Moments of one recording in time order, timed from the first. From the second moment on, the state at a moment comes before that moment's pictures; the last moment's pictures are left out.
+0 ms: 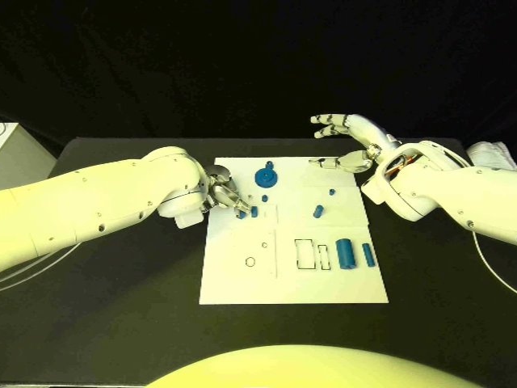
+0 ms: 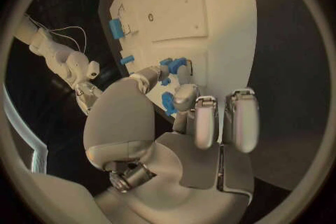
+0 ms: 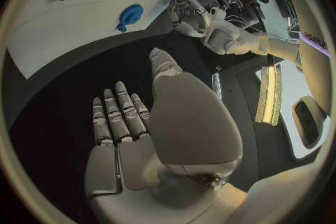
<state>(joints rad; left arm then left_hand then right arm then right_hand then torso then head) 1.31 -0.60 -0.15 1.34 -0.90 0.06 -0.51 1.09 -0.25 0.53 0.12 0.47 0.98 0.02 0.67 0.59 1.34 -0.04 1.22 0.97 1.47 -0.09 1.56 1.31 0.06 1.45 0.03 1.49 1.31 1.30 -0.83 -0.16 1.44 -1.01 -0.53 0.17 1.51 -0.19 0.04 0.29 0.39 0.49 0.16 0.06 0.13 0.74 0.25 0.06 0.06 0.53 0.24 0.05 0.08 0.13 0.26 0.29 0.08 0.06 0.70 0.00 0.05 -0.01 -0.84</state>
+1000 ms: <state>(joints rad) 1.31 -0.61 -0.15 1.33 -0.89 0.06 -0.51 1.18 -0.28 0.58 0.20 0.46 0.96 0.05 0.66 0.62 1.33 -0.04 1.20 0.97 1.47 -0.09 1.56 1.31 0.06 1.45 0.03 1.49 1.31 1.30 -0.84 -0.16 1.44 -1.01 -0.53 0.17 1.51 -0.19 0.05 0.29 0.39 0.49 0.16 0.06 0.13 0.74 0.25 0.06 0.06 0.53 0.24 0.05 0.08 0.13 0.26 0.29 0.08 0.06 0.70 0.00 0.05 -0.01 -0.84</state>
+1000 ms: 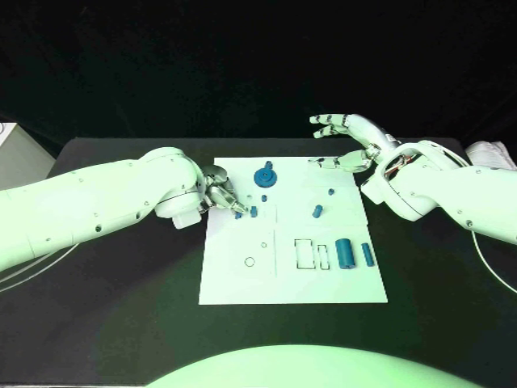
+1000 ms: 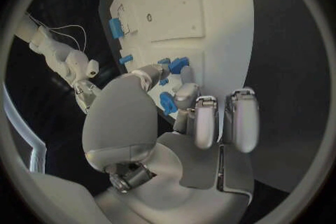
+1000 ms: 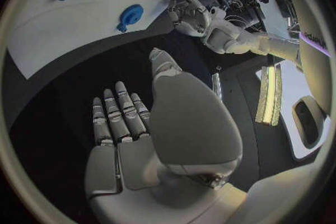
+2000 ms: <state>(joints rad) 1.30 -0.66 -0.15 1.37 -0.87 0.05 -0.49 1.17 -0.26 0.61 0.23 0.53 0.94 0.06 0.66 0.64 1.29 -0.02 1.14 0.90 1.46 -0.08 1.56 1.31 0.06 1.43 0.03 1.47 1.31 1.30 -0.84 -0.16 1.44 -1.00 -0.53 0.17 1.51 -0.19 0.05 0.29 0.39 0.49 0.16 0.06 0.13 0.75 0.25 0.06 0.06 0.53 0.24 0.05 0.08 0.13 0.26 0.29 0.08 0.06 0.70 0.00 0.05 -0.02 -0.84</state>
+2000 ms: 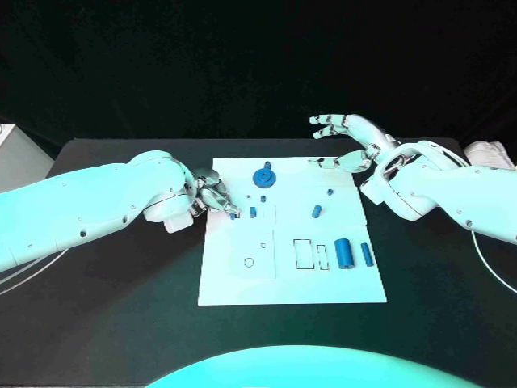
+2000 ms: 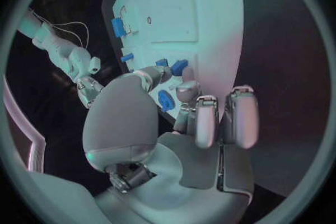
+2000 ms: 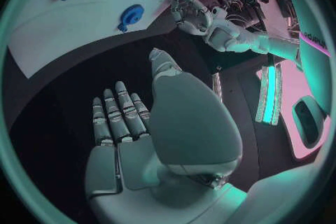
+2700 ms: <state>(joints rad) 1.29 -0.70 -0.13 1.42 -0.82 -0.02 -0.42 1.18 -0.25 0.61 0.24 0.54 0.93 0.07 0.66 0.64 1.27 -0.02 1.11 0.88 1.47 -0.08 1.55 1.31 0.06 1.42 0.03 1.45 1.31 1.29 -0.84 -0.16 1.44 -0.99 -0.53 0.17 1.51 -0.19 0.05 0.29 0.39 0.50 0.16 0.06 0.13 0.75 0.25 0.06 0.06 0.53 0.24 0.05 0.08 0.13 0.26 0.29 0.08 0.06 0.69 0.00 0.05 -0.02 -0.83</state>
